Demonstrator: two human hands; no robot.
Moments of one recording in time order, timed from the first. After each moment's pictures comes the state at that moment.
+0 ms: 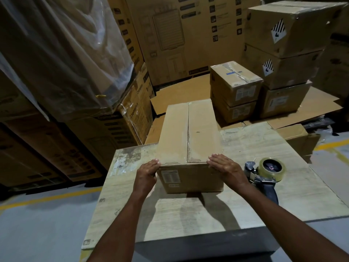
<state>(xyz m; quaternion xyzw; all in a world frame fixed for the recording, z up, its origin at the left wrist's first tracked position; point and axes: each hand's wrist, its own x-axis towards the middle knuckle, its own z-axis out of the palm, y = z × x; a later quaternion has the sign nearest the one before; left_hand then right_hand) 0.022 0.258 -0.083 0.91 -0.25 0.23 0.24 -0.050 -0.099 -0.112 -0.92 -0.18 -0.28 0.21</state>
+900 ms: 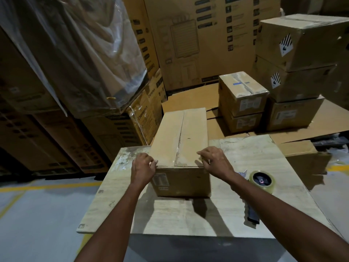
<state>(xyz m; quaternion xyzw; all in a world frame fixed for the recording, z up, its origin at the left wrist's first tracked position) -0.008 0.184 -0.036 0.96 -0.04 0.21 0.16 -0.026 -0.136 -0.054 -0.92 -0.16 -0.21 0.28</state>
